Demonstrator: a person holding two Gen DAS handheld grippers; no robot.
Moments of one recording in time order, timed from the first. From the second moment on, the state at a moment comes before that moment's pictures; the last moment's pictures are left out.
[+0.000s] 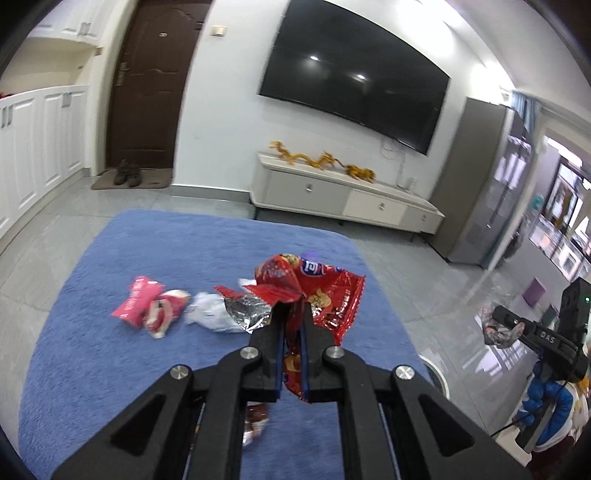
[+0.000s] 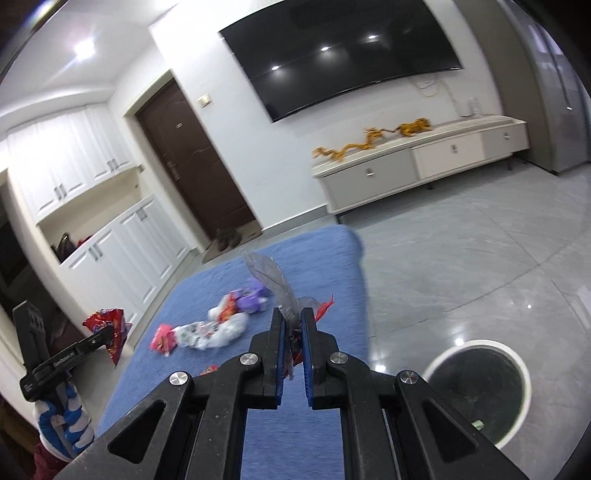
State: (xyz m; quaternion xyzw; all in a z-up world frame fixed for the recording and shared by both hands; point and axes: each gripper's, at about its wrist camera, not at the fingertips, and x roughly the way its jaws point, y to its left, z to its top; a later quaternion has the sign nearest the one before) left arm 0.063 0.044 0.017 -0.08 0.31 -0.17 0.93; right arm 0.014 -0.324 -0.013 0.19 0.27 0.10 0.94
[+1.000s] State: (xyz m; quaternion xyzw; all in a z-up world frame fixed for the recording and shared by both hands) left arm 0.131 -0.302 -0.093 0.06 0.47 -0.38 0.79; right arm 0.023 -0.493 -0.150 0.27 0.39 -0.12 0.87
